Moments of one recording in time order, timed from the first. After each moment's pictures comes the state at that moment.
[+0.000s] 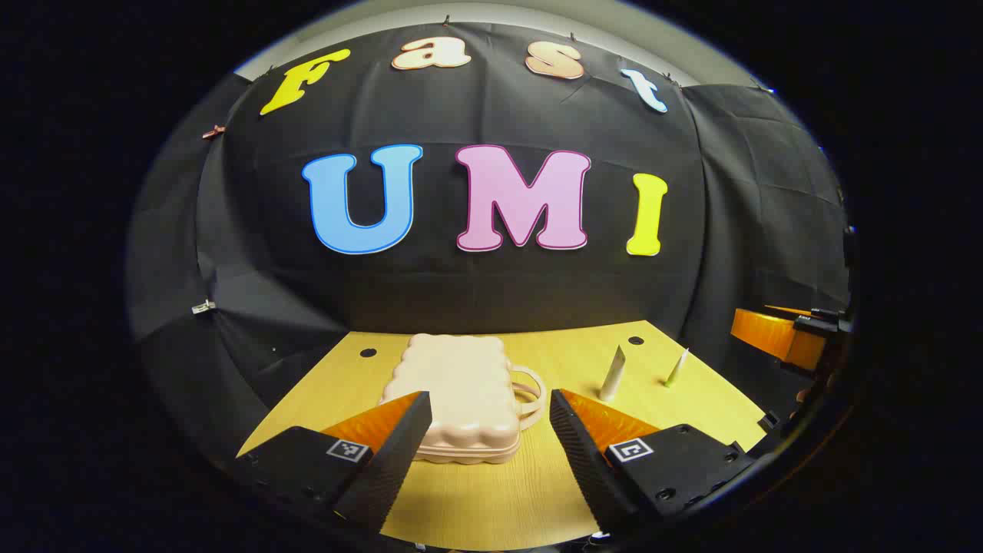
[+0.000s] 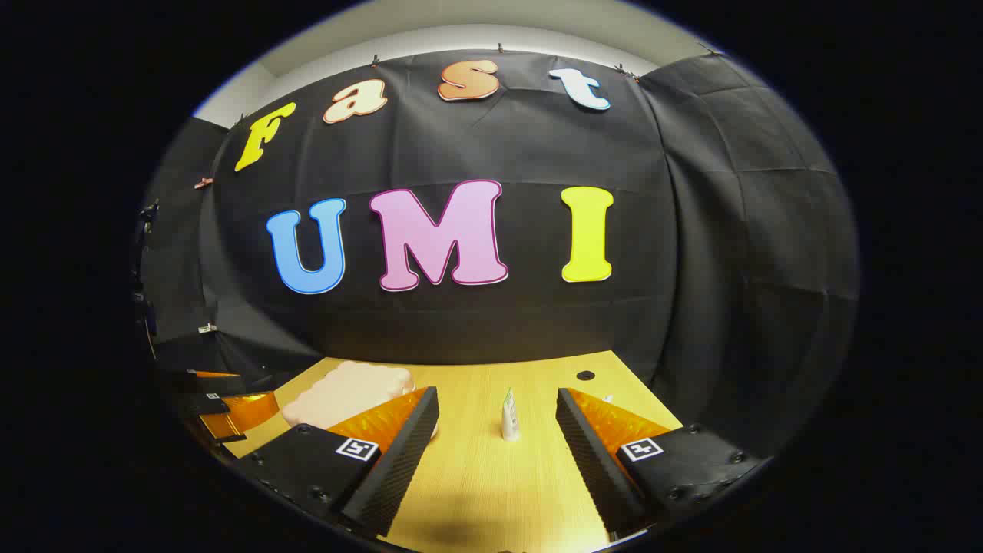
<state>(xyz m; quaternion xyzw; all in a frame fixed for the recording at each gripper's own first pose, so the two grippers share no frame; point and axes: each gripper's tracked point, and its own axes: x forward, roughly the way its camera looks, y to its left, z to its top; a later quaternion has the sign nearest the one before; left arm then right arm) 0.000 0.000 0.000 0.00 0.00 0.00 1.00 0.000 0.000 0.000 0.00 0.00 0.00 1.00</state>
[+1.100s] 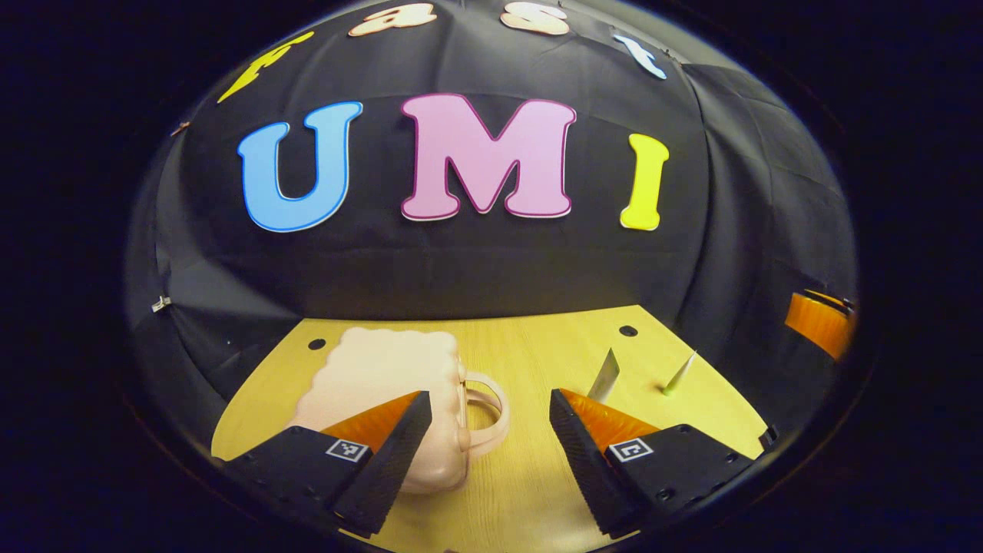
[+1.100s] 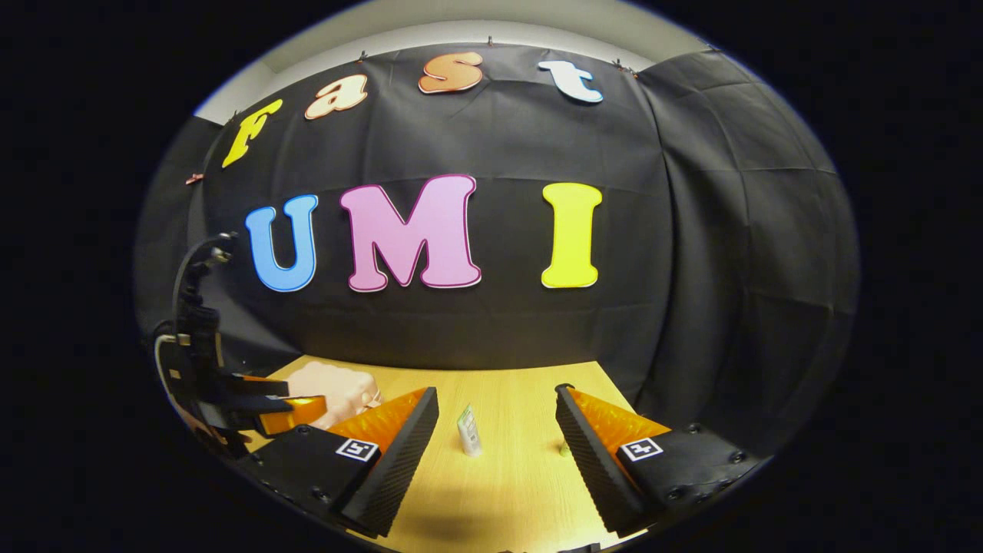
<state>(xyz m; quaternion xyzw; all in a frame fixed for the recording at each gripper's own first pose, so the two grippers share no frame) 0.161 -0.078 -0.026 0.01 0.08 -0.03 1.00 0.062 -0.068 0.003 -0.02 0.01 0.01 1.00</state>
